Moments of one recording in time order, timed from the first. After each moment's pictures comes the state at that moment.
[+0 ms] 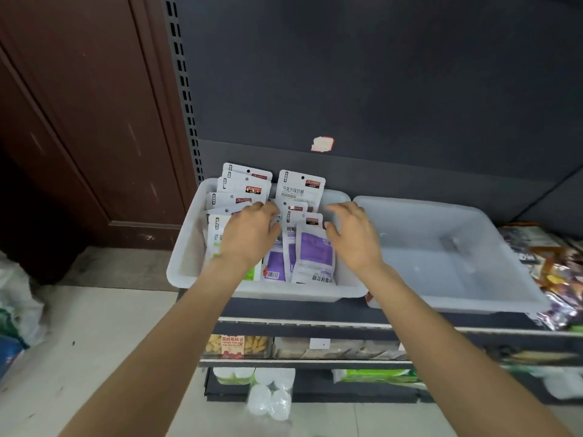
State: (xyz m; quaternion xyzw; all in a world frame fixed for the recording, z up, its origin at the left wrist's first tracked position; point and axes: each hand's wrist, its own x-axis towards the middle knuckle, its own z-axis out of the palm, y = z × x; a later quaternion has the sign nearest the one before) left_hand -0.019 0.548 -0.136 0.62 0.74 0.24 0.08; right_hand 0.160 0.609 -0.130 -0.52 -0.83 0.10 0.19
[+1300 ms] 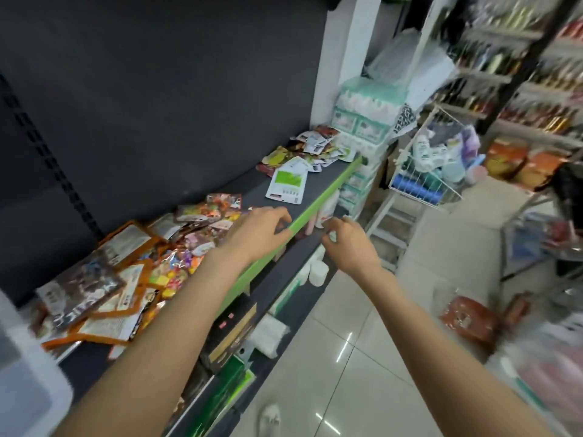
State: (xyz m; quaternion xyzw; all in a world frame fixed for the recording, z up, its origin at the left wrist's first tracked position) left_hand 0.787 0.748 -0.114 0.93 0.29 0.11 0.19; right_hand 0.928 0.630 -0.128 -0.86 -0.46 0.08 0.21
